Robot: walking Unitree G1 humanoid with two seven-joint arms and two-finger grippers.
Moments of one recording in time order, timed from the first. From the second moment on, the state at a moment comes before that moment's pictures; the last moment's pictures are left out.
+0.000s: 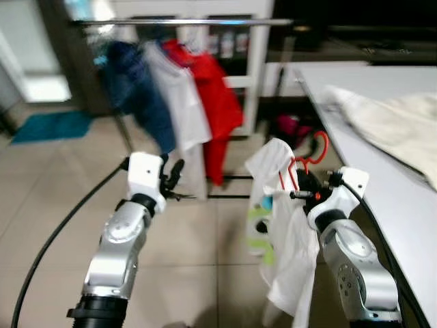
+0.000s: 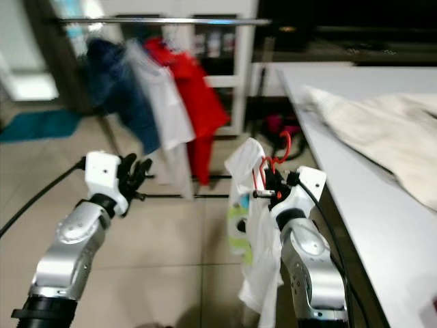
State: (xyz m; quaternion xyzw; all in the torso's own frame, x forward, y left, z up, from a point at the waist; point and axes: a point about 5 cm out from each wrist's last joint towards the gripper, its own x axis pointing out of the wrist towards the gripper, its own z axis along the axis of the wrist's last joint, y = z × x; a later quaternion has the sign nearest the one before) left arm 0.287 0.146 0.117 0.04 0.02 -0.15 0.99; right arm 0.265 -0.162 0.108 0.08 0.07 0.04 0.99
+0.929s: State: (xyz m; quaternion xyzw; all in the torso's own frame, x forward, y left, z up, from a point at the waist) left arm 0.293 0.139 0.125 0.05 0.02 -0.15 0.99; right arm 0.286 -0.143 0.127 0.06 0.04 0.09 0.99
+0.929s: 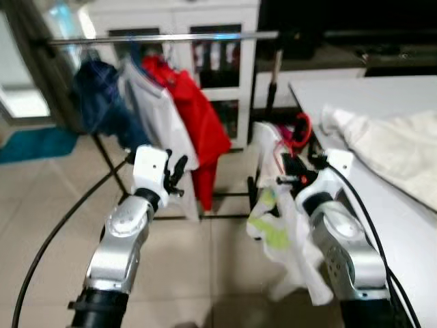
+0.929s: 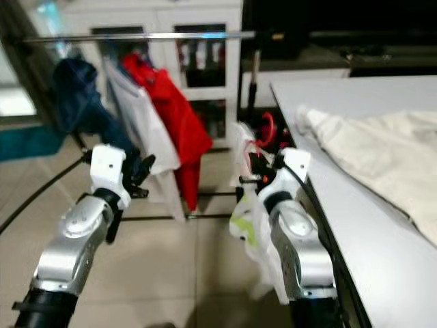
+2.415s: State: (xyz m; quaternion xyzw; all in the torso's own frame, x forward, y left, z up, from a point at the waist) left arm 0.294 0.118 0.131 0.06 0.00 -0.19 0.98; right arm 0.304 -0.154 0.140 0.00 0.02 0.09 1.00
